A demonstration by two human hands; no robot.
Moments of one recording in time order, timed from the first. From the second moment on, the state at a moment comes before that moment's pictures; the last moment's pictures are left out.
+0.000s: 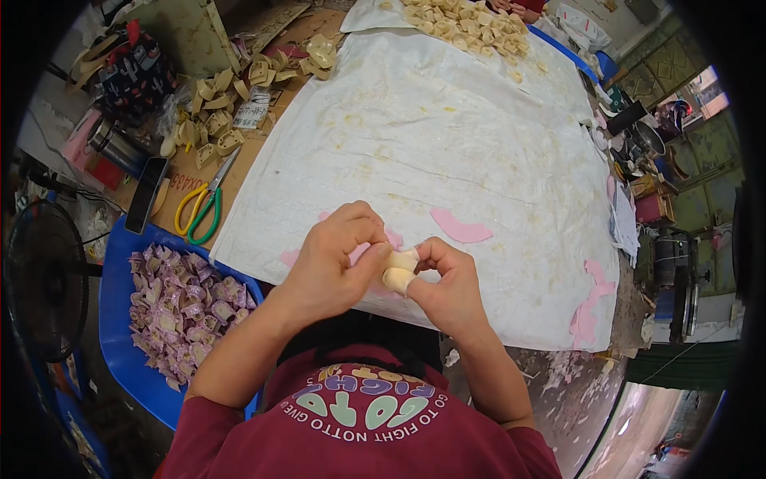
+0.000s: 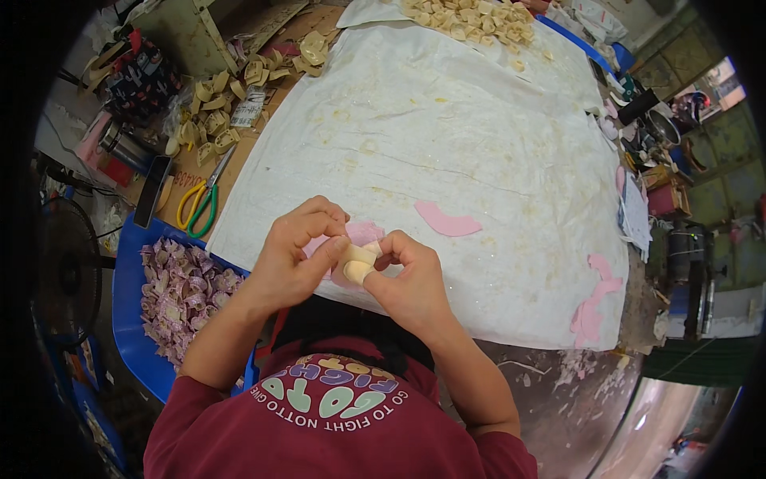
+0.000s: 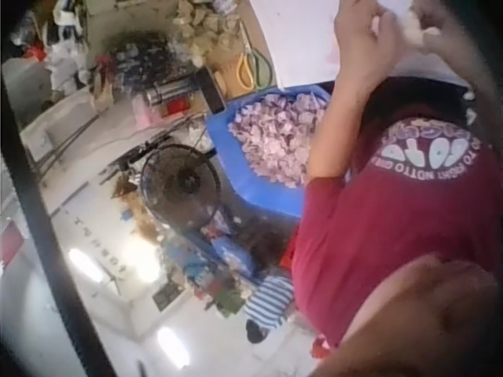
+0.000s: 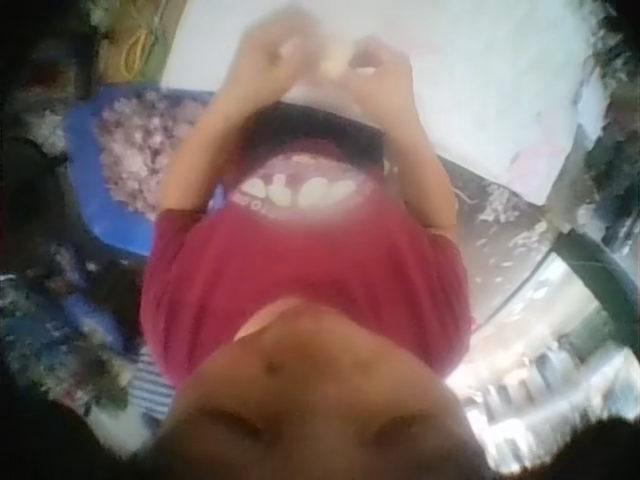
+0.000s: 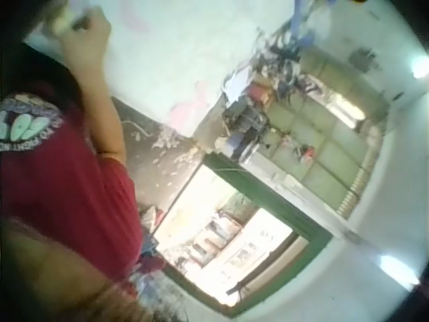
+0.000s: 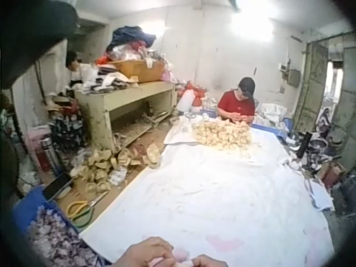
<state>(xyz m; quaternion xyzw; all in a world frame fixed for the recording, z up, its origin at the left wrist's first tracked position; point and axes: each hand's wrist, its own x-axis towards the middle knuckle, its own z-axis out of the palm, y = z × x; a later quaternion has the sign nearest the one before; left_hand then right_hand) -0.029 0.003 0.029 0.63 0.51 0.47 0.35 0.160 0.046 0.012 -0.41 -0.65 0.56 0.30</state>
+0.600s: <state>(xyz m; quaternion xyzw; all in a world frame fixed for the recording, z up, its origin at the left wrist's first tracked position) -0.012 -0.030 0.031 0.68 0.34 0.62 0.21 0.179 0.030 0.025 -0.24 -0.42 0.76 0.43</state>
